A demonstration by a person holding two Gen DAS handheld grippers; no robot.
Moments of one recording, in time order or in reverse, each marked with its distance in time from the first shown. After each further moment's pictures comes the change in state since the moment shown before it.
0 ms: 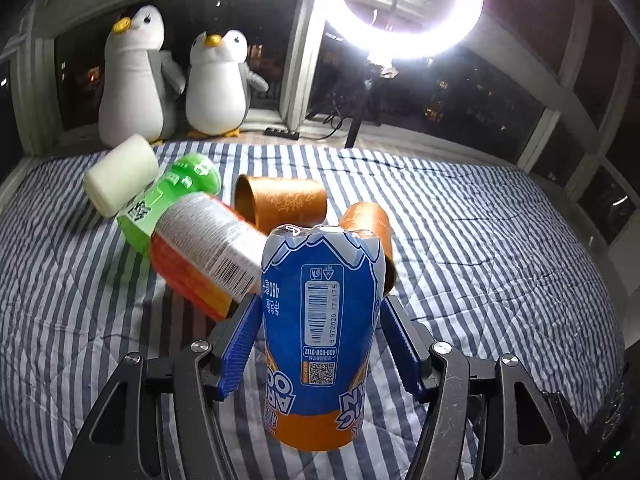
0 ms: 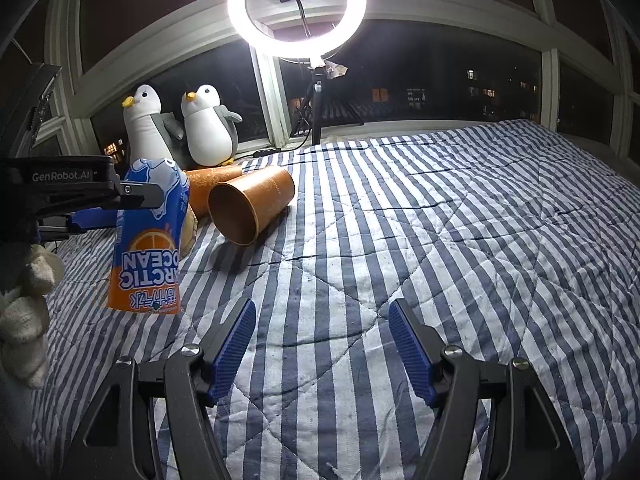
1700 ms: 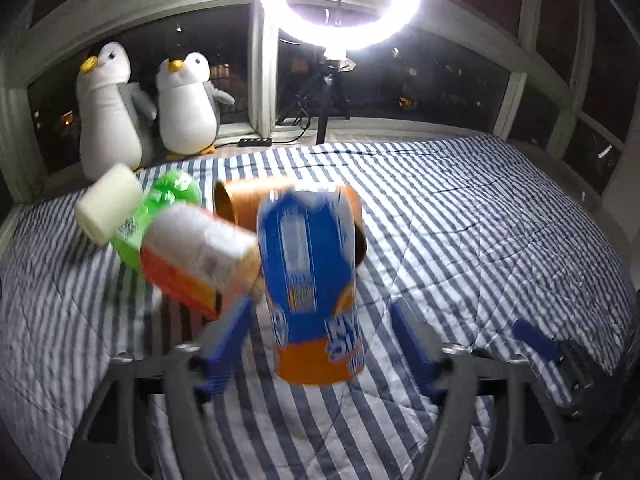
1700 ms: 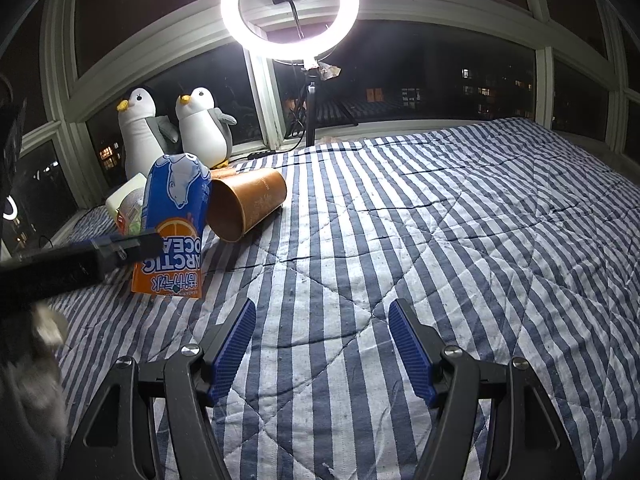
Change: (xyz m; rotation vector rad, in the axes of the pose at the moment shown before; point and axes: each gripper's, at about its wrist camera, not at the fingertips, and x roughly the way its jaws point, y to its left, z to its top) left arm -0.011 -0.014 -0.012 0.173 0.010 -0.025; right arm -0.002 -0.002 0.000 0.010 -0.001 -0.011
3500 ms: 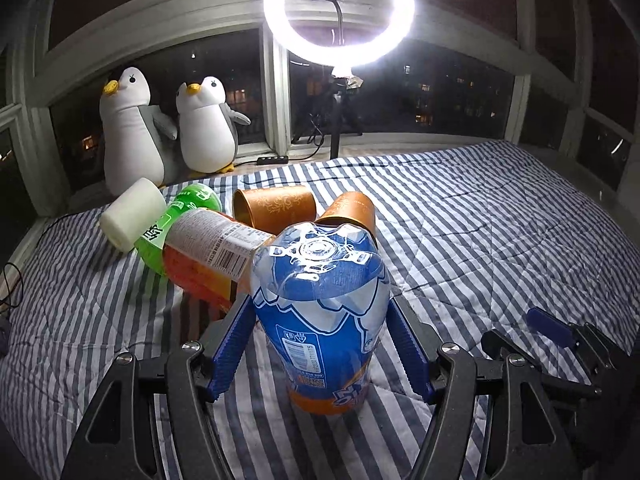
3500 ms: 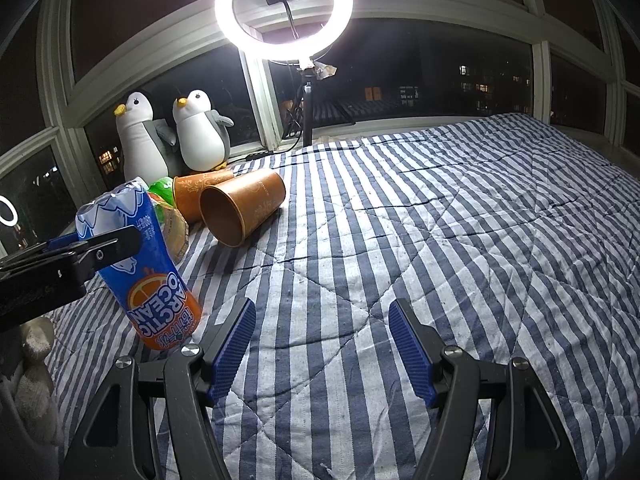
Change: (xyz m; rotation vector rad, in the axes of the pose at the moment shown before) left arm -0.008 -0.004 -0.042 0.042 -0.141 0.090; right arm -0.001 -0.004 -0.001 0.024 -0.001 0.003
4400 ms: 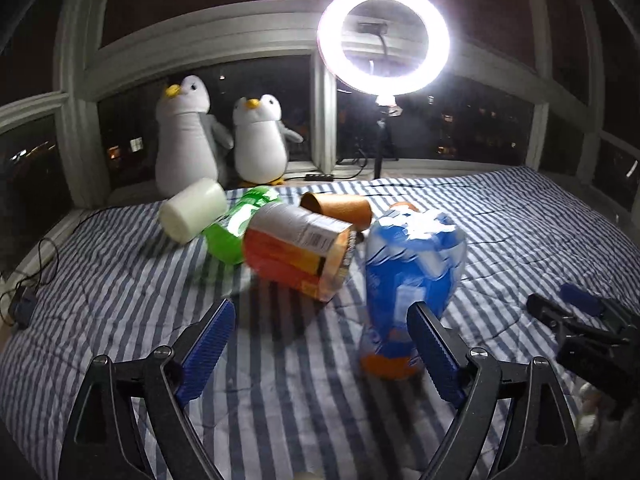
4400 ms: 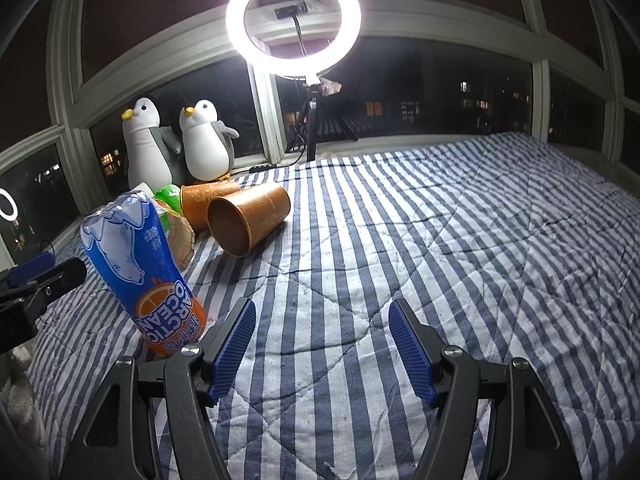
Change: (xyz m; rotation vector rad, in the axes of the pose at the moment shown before) left arm -0.044 0.054 -0.045 -0.063 -0.125 0.097; right arm -0.016 0.012 -0.003 -0.045 -0.075 -0.024
